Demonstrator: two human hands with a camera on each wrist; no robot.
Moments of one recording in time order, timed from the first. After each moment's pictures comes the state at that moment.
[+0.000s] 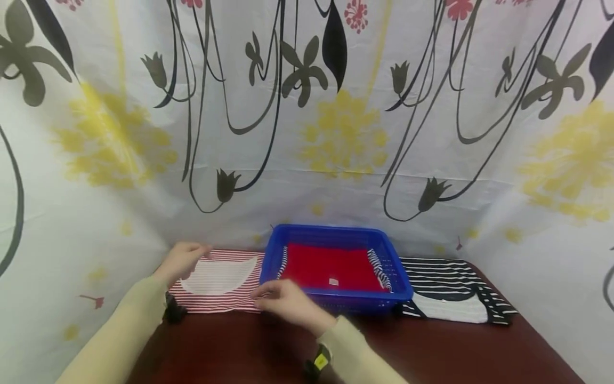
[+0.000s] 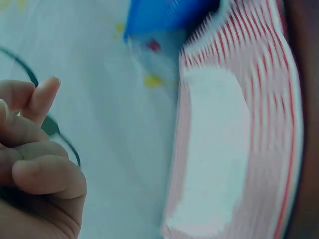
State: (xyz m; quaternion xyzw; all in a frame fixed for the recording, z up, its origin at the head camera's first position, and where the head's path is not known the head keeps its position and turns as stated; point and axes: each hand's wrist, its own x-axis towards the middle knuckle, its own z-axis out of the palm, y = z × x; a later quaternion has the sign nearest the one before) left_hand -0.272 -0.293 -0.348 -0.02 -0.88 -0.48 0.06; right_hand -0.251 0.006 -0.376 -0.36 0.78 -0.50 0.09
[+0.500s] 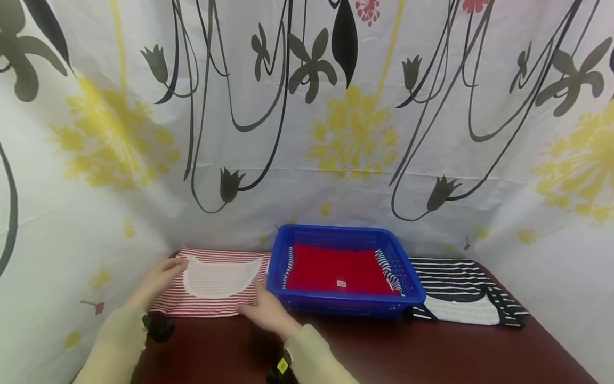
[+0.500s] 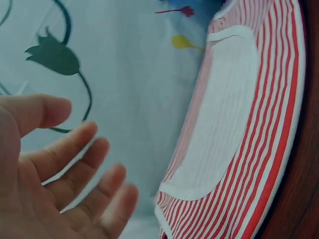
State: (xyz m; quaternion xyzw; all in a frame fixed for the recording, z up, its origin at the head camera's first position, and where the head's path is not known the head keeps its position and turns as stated) left_hand -0.261 -0.347 -0.390 0.01 -0.88 -0.48 0.04; right_hand -0.271 -0.070 -0.428 -0.26 0.85 -0.46 0.04
